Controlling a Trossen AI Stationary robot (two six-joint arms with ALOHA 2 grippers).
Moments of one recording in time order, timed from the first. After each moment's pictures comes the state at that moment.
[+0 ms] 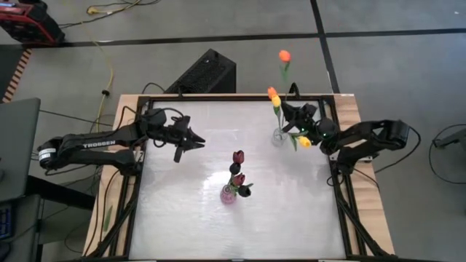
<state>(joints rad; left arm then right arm) 0.40 0.93 0.51 0.15 0.48 -0.12 -0.48 1.39 0.16 1.57 0.27 0.34</state>
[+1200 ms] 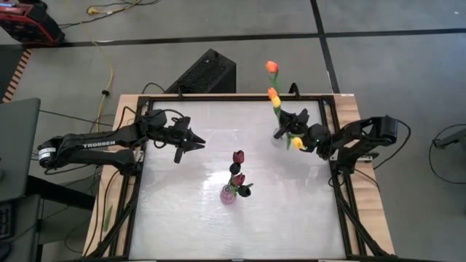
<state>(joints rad) 0.38 0.93 0.51 0.15 0.46 -0.13 -0.33 1.51 0.17 1.57 0.49 0.12</state>
